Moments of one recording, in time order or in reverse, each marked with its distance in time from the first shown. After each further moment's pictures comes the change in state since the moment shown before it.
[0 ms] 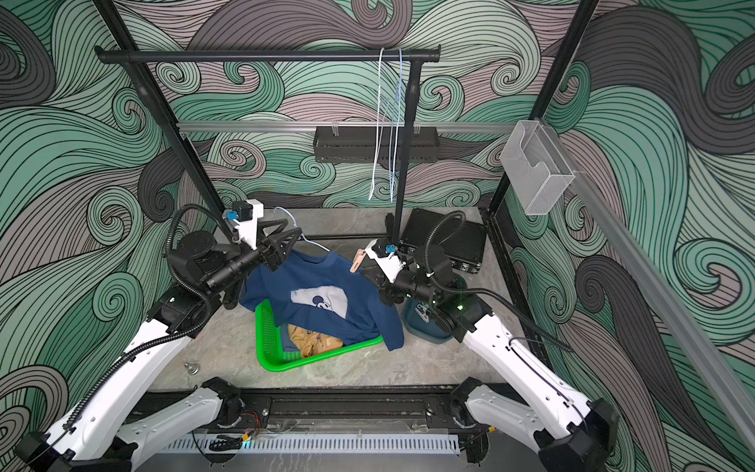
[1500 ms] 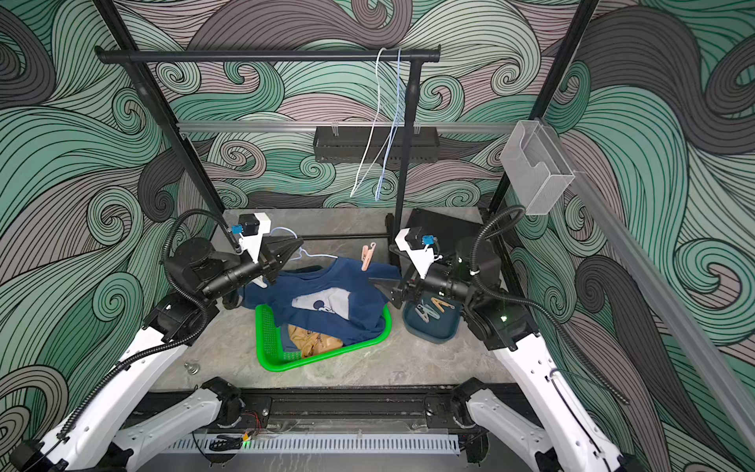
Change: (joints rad) left arm -0.031 -0.068 -0.031 -0.027 0.190 0.125; right arm -0.183 -0.108 0.186 -0.214 -0.267 0.016
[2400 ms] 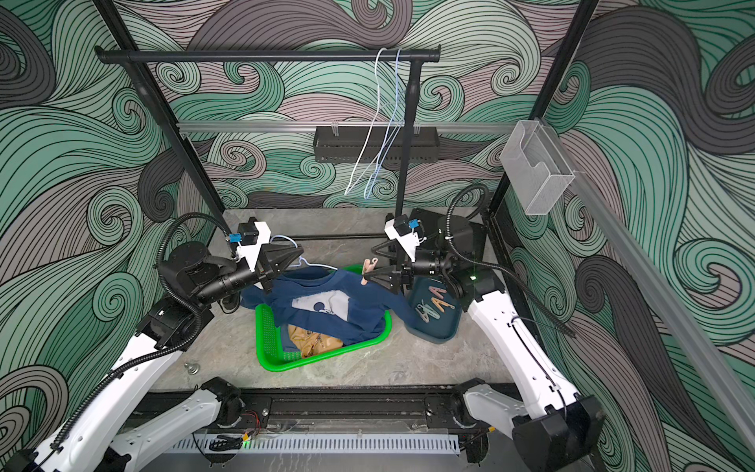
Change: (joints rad) left arm 0.000 -0.026 0.000 -0.049 0.080 0.055; right arm -0.109 0.245 -0.010 0.121 -0.409 -0.001
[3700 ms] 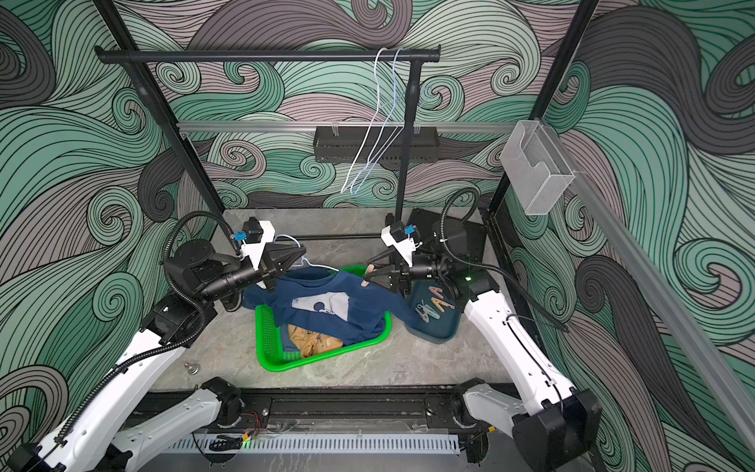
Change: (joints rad) left arm 0.000 0.022 0.000 -0.001 0.002 -0.001; right arm 0.018 -0.005 -0.041 0.002 -0.047 -0.025
